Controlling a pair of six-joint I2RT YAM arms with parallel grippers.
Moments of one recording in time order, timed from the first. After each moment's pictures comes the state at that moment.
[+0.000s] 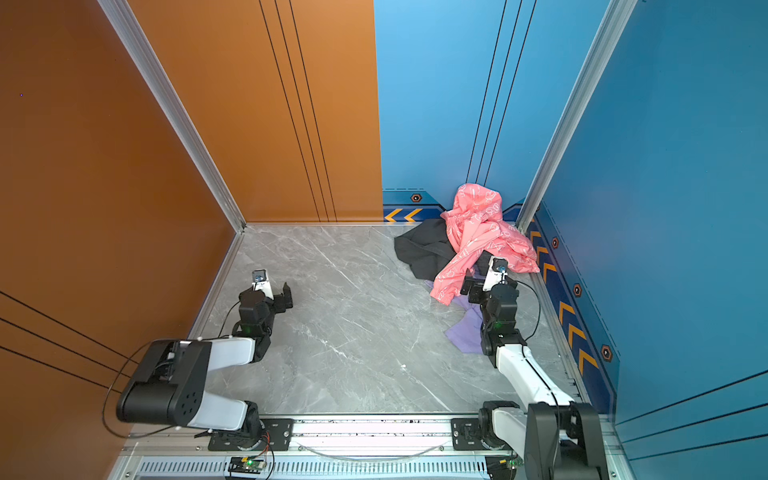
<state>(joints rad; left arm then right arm) -0.06 1.37 0.36 0.73 -0.30 -0.01 0.01 1.04 0.47 0.38 0.10 0.09</state>
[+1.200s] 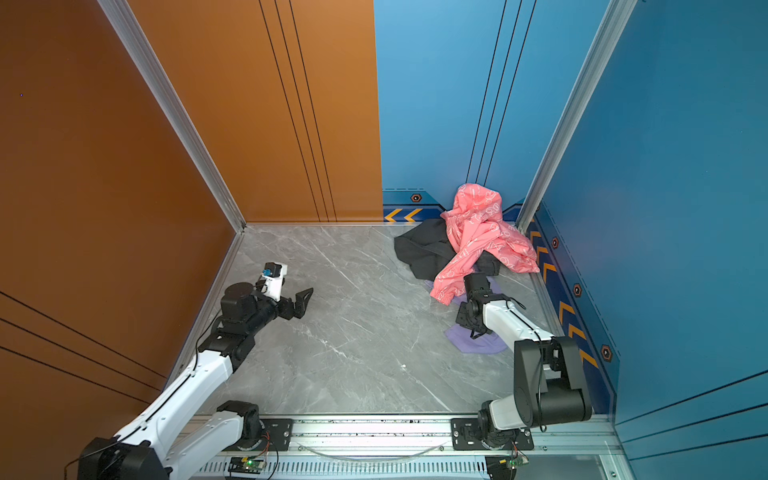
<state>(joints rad) -0.14 0.95 0.53 0.05 0.25 0.03 0.09 1.47 0.79 -0.57 0.12 0.44</state>
